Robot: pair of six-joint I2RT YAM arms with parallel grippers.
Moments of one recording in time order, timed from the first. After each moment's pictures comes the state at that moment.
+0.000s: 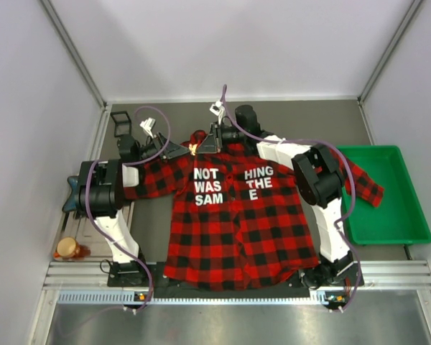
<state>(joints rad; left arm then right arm) 0.06 1.88 0.81 1.03 1.15 -1.08 0.57 2.17 1.58 0.30 -0.91 0.49</state>
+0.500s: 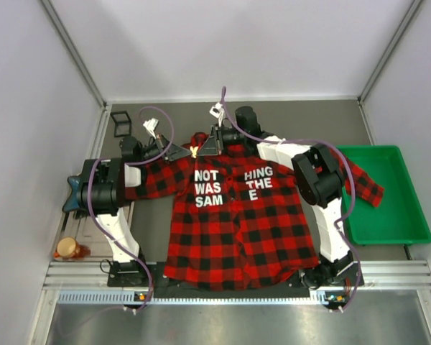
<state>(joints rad) 0.04 1.92 0.81 1.13 1.17 -1.13 0.57 2.17 1.56 0.29 -0.93 0.46</state>
